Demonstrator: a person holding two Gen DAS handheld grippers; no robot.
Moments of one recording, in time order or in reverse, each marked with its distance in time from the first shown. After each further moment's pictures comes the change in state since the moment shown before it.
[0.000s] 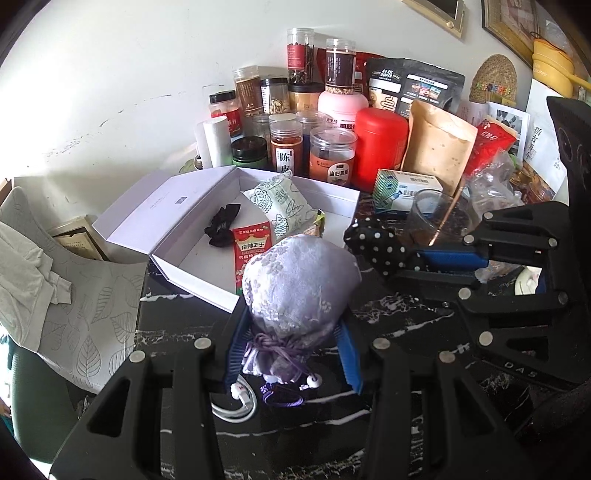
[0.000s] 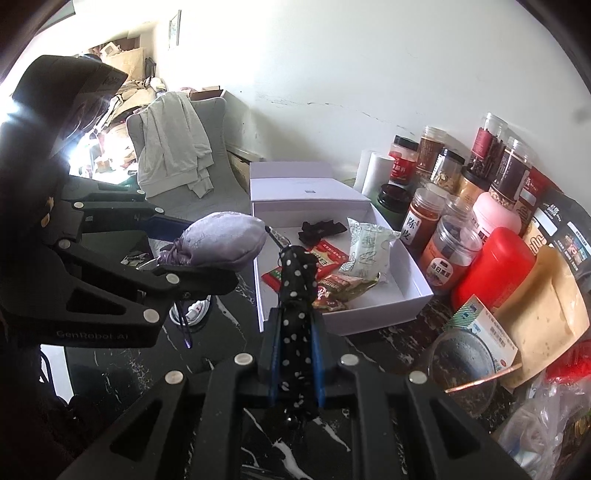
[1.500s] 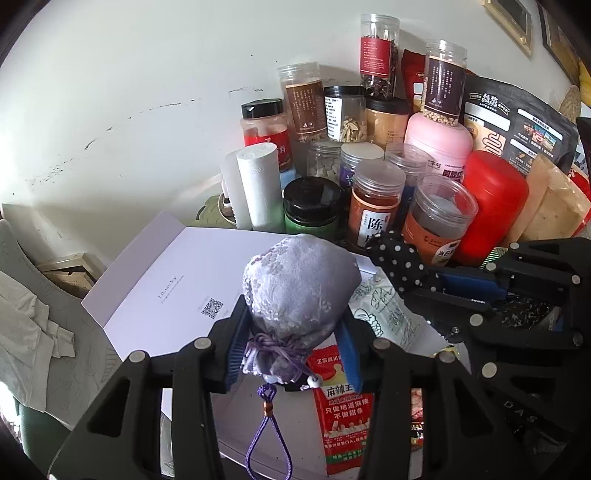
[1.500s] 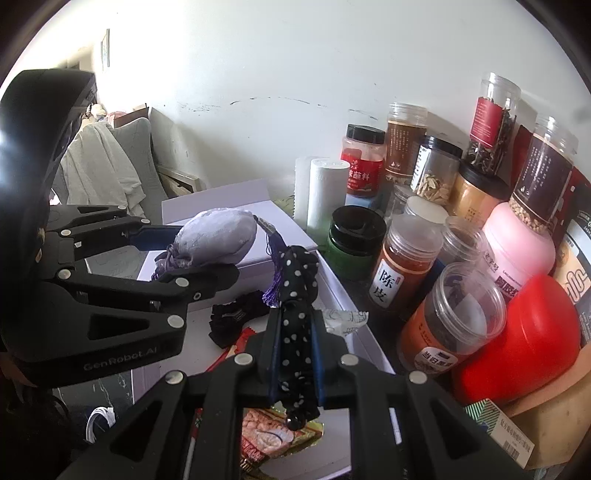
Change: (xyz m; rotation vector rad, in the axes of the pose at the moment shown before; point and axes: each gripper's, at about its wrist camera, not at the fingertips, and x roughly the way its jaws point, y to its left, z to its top) left arm 0.165 0.105 0.144 -0.012 -0.016 0.064; right arm 0.146 -0.103 0.101 0.170 0.011 -0.084
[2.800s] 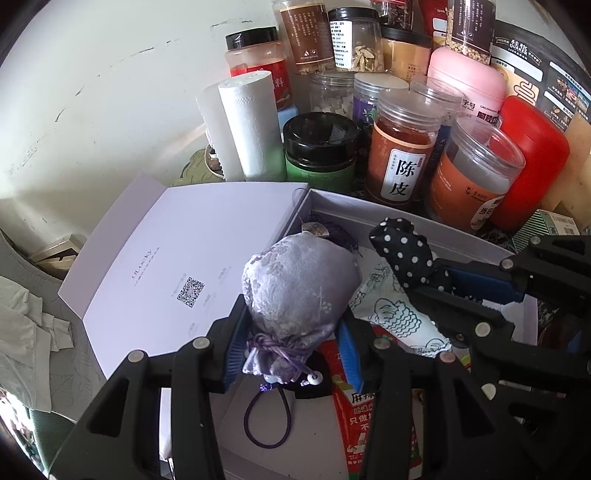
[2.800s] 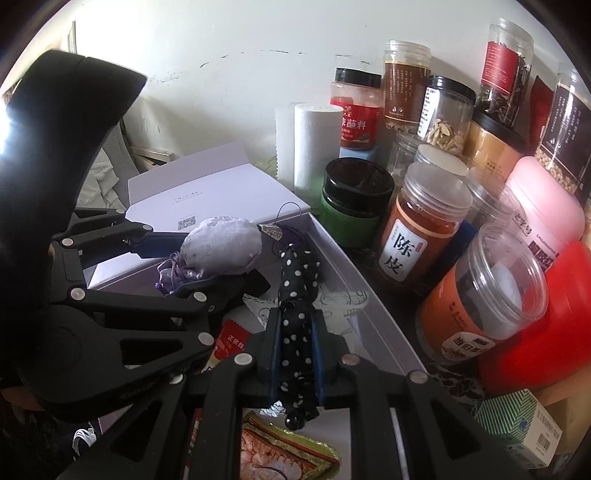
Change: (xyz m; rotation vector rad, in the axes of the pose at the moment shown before) left arm 0.071 0.002 -0.005 0.041 0.170 0.016; right arm 0.057 -0.002 -0.007 0.069 0.134 -0.037
